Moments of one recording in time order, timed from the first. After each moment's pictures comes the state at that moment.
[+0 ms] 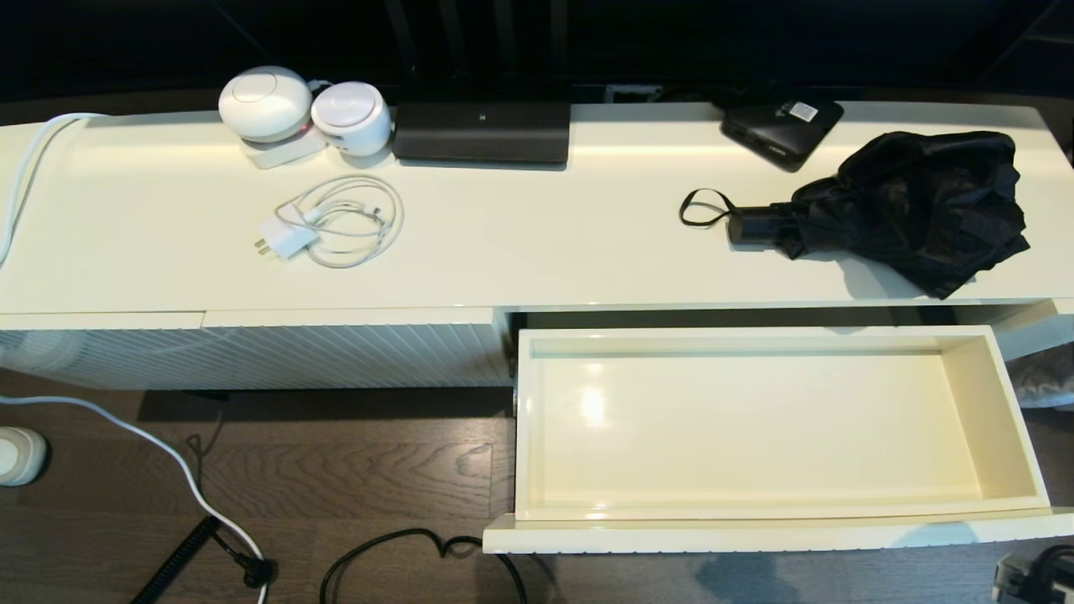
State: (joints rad) left arm 0.00 0.00 0.00 -0.01 0.00 -0.01; right arm 0.26 1.13 -0.58 0.76 0.44 0.03
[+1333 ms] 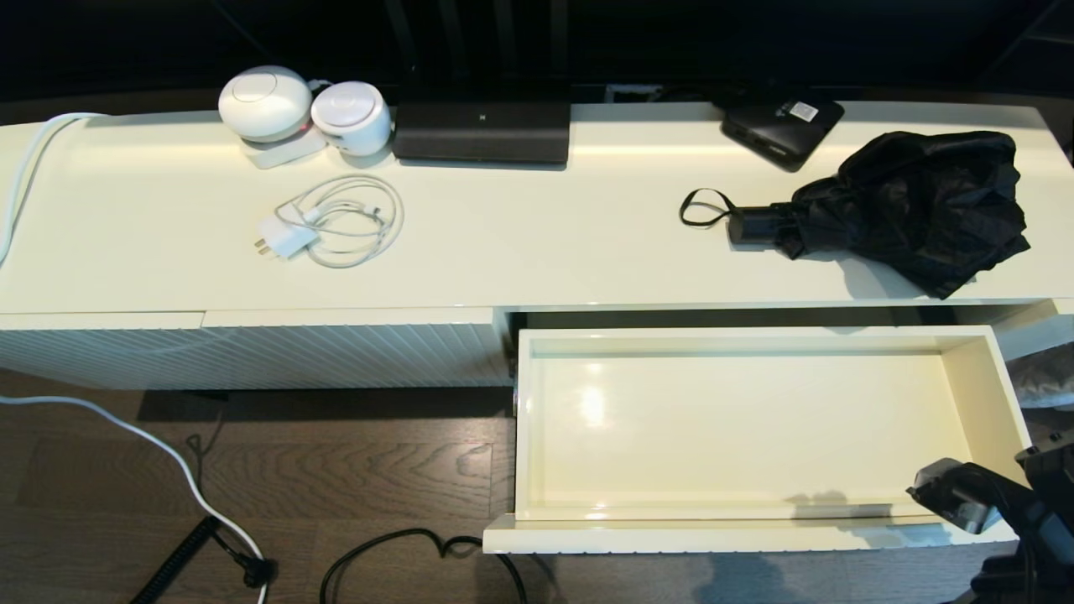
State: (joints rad) left arm 0.00 0.00 0.00 -0.01 0.00 -0.01; right arm 0.33 1.27 -0.55 0.34 0.08 0.04
